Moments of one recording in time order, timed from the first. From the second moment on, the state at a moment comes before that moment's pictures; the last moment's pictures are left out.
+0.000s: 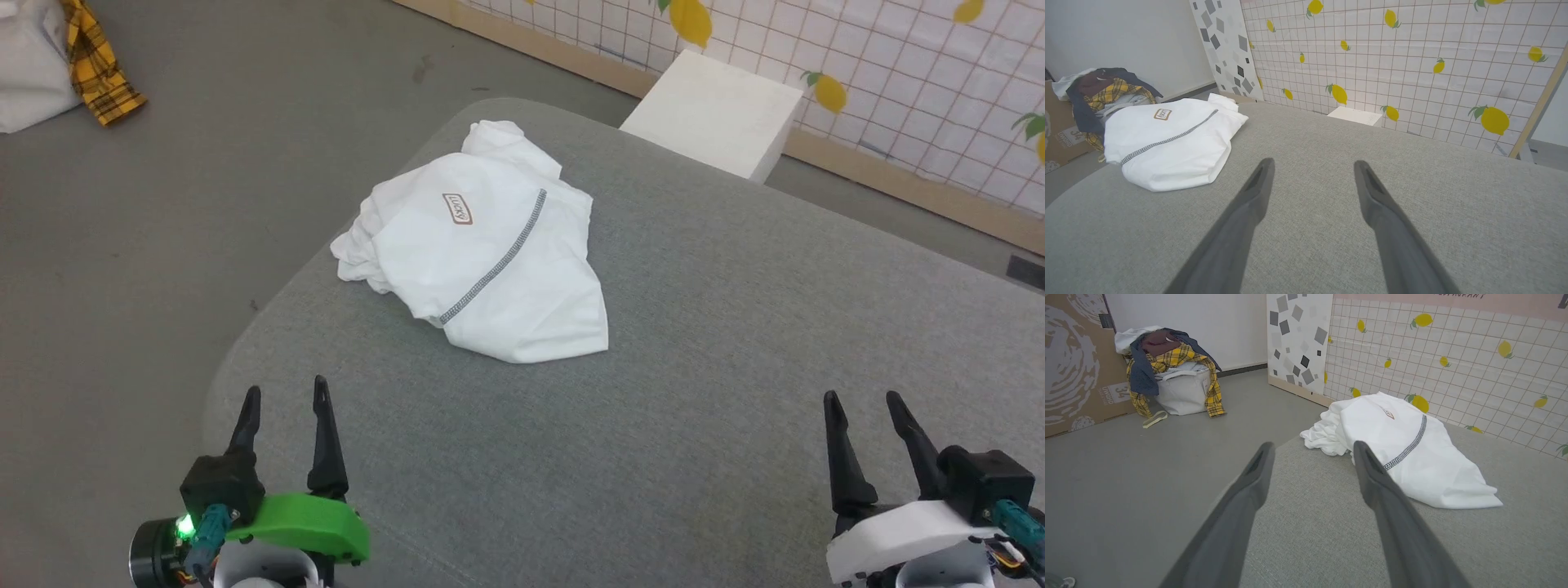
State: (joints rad) left arm 0.00 0.06 -0.03 0.09 -0.16 0.08 -0.22; right arm 0.04 -0.05 -0.10 0.13 0.14 0.13 -0.16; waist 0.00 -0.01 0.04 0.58
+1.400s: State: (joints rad) left arm -0.72 0.34 0.05 0.54 -0.59 0.06 0.66; right arm -0.01 -0.05 -0.16 0.01 0.10 0.13 -0.10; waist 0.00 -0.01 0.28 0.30
